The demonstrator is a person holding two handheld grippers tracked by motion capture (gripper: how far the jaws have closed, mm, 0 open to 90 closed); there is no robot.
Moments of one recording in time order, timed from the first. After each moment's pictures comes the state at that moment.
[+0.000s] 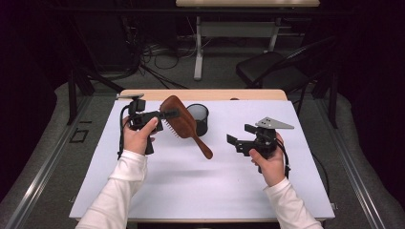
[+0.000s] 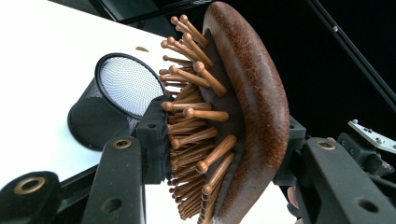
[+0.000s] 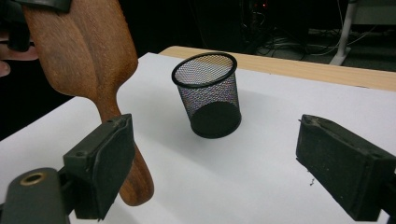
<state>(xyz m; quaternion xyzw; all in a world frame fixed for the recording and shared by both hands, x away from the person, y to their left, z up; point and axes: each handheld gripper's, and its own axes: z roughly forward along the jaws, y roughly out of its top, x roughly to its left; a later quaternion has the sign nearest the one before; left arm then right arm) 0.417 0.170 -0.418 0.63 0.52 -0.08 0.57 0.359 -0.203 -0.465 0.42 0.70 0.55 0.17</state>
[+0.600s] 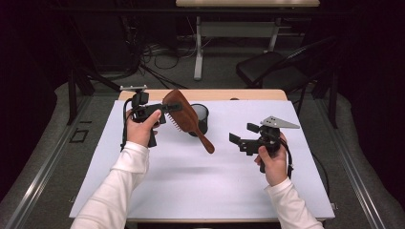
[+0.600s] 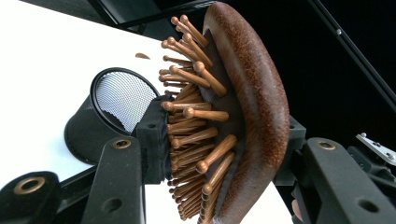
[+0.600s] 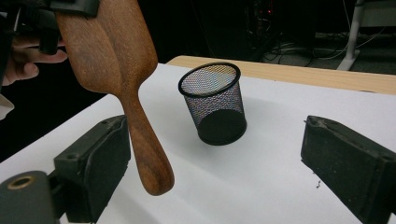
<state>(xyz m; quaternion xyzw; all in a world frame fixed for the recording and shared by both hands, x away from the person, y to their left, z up) 0.432 0.164 -0.406 0.63 0.52 -0.08 0.56 0.357 -0.210 -0.460 0.42 0.69 0.57 0.15</state>
